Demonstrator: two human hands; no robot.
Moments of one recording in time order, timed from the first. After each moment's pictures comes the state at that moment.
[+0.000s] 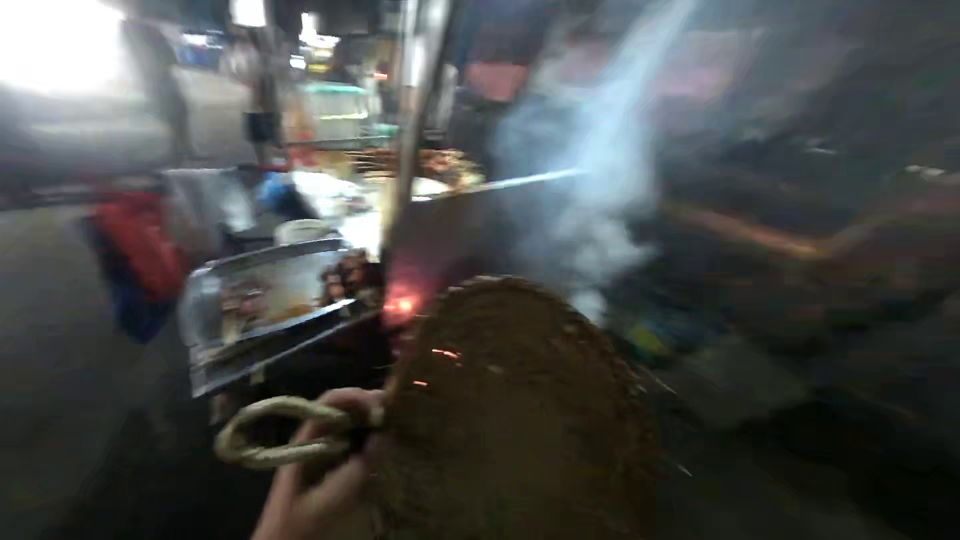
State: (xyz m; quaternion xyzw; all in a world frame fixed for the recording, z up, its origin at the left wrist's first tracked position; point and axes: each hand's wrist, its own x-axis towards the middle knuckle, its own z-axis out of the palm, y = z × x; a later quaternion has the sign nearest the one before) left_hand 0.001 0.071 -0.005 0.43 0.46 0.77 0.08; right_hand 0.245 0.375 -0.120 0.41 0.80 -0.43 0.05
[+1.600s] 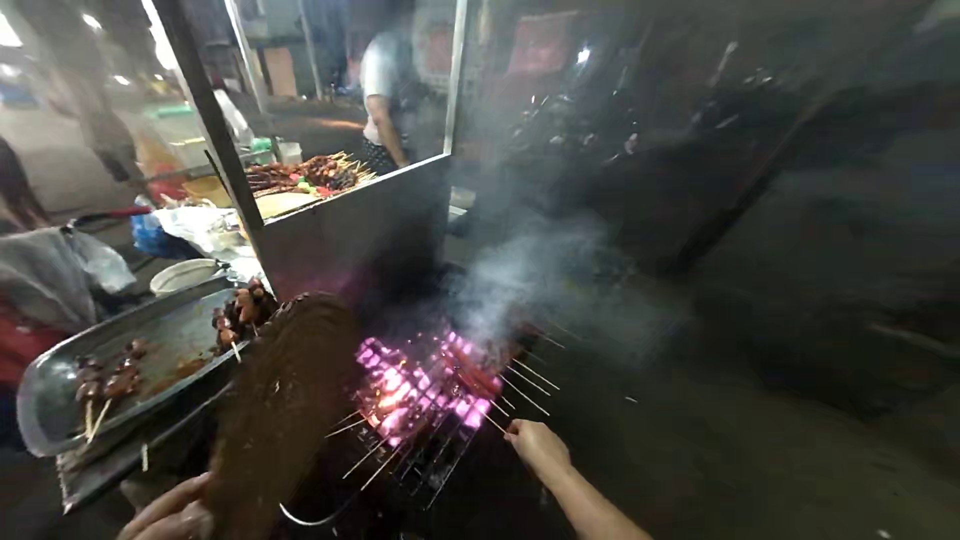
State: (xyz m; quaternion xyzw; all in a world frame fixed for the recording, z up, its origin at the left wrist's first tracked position) left_hand 0.010 0.080 0.005 0.50 0.54 0.68 -0.03; right_hand 0.213 0.476 -0.162 0.53 0.80 -0.23 0.16
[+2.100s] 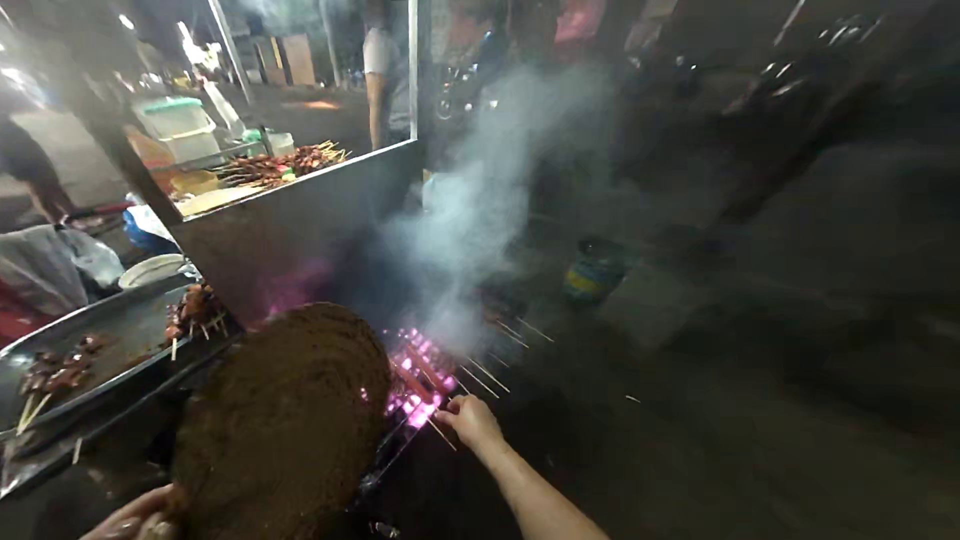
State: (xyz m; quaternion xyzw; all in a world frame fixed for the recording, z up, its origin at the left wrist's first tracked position) left_hand 0.106 0.169 0.005 0.46 0.57 0.68 -0.04; right_hand 0.210 0.533 -0.157 0.44 0.82 -0.36 0.07
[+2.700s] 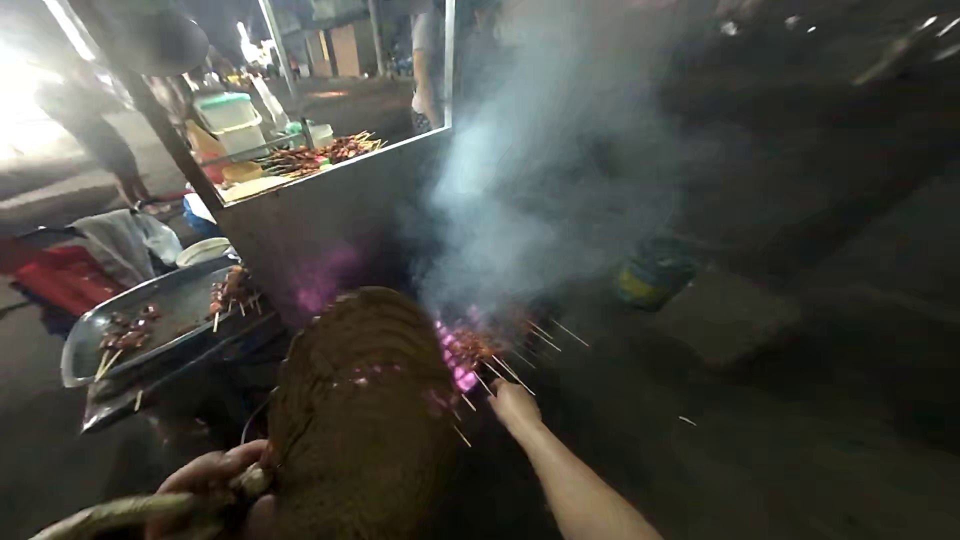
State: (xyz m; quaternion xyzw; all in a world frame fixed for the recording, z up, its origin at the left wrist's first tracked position) left_hand 0.146 0.197 0.013 0.45 0.60 0.67 -0.02; right_hand 0.219 0.576 -0.156 0.45 0.84 -0.30 0.11
